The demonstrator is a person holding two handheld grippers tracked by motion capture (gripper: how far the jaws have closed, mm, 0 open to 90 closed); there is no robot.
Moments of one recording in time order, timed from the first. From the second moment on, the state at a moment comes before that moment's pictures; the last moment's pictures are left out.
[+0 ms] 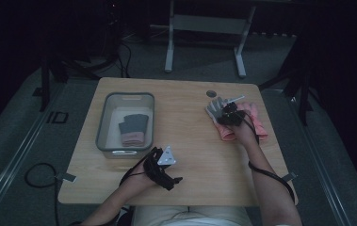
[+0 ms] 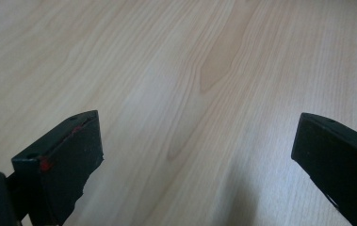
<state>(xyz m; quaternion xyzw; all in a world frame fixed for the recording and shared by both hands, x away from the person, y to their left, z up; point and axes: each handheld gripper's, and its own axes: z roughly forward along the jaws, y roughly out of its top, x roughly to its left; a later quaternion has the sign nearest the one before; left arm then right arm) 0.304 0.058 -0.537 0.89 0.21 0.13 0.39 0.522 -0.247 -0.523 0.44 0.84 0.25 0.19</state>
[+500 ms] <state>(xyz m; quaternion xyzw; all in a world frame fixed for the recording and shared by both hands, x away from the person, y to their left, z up) 0.289 0.067 -0.558 0.88 0.23 0.15 0.40 0.521 -0.241 -0.514 0.49 0.81 0.27 0.18</state>
